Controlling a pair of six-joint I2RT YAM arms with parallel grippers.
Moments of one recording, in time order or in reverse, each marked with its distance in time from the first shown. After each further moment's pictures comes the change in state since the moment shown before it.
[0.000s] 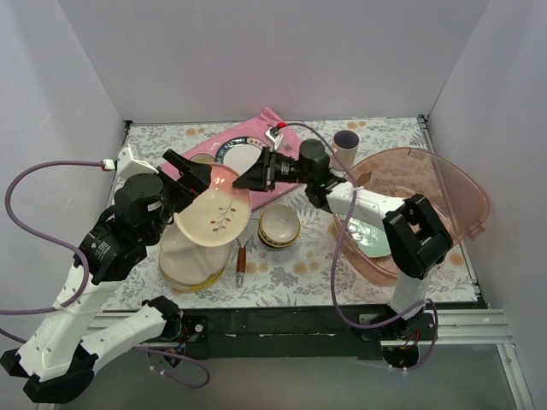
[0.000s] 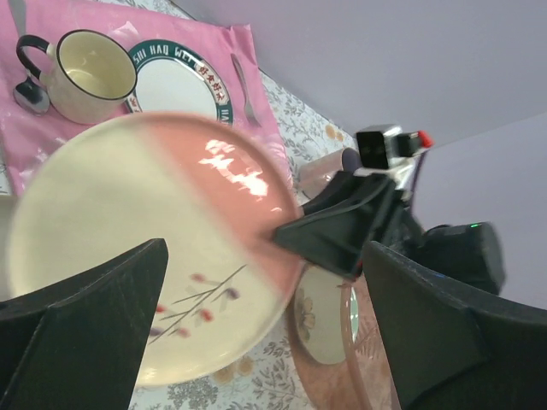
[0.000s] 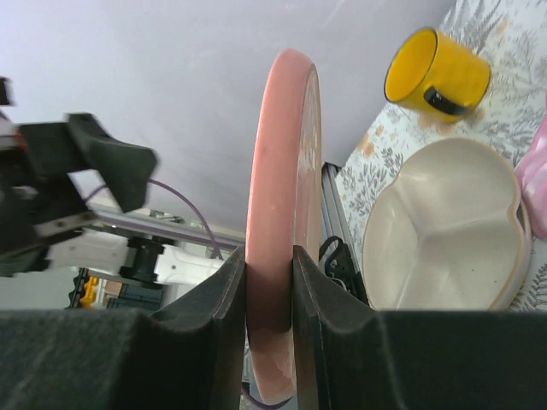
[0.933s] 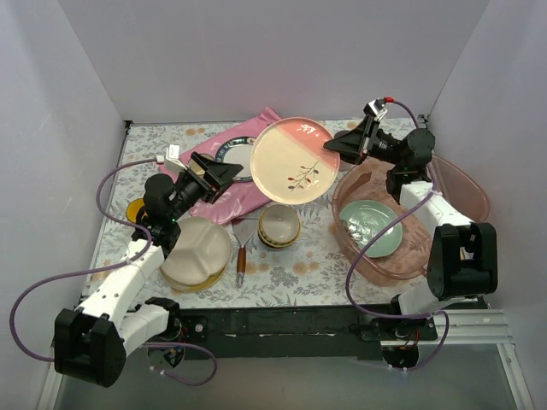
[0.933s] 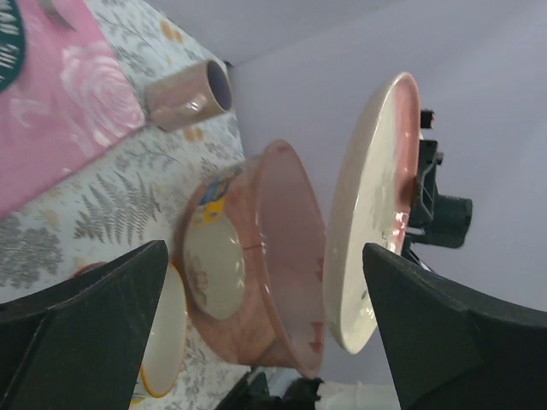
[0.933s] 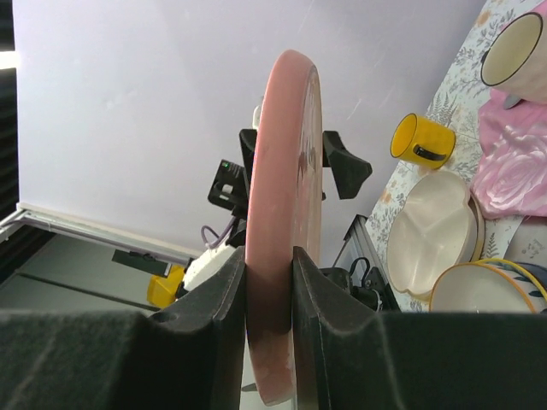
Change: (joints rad) left arm 0.384 0.129 -0.596 0.970 0.855 -0.166; right arm -0.597 -0.283 -0.185 0.257 -0.328 0.431
